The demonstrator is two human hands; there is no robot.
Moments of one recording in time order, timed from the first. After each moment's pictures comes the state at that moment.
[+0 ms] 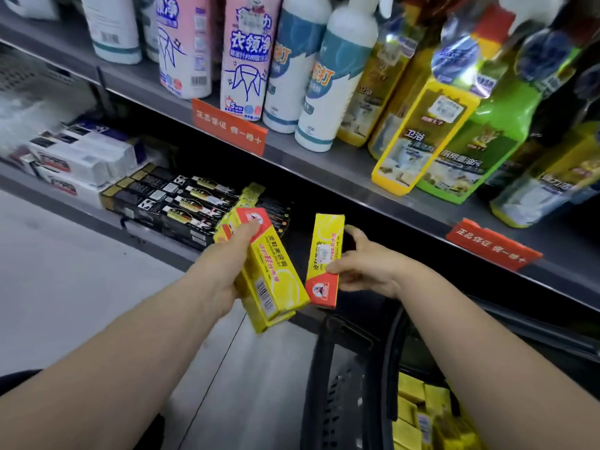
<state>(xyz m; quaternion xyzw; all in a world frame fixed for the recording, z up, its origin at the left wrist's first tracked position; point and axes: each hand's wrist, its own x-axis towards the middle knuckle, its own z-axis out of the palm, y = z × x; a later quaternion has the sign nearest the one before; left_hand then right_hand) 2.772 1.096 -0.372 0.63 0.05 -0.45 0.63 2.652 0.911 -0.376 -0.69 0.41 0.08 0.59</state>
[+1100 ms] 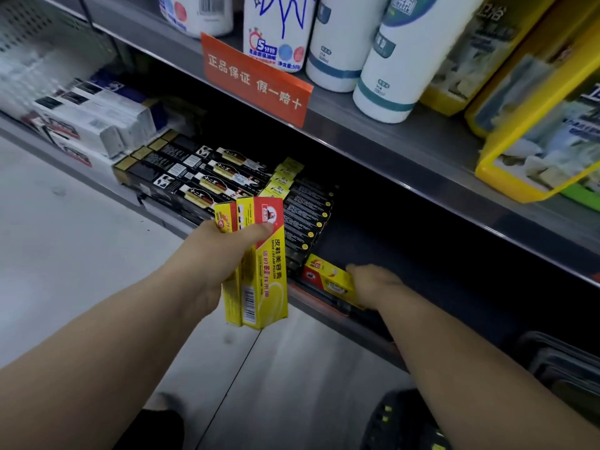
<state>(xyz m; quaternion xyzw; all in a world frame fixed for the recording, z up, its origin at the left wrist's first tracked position) 2.837 1.082 -0.416 0.70 0.03 -0.39 0.59 2.722 0.861 -0.532 -0.90 0.28 0.34 0.03</state>
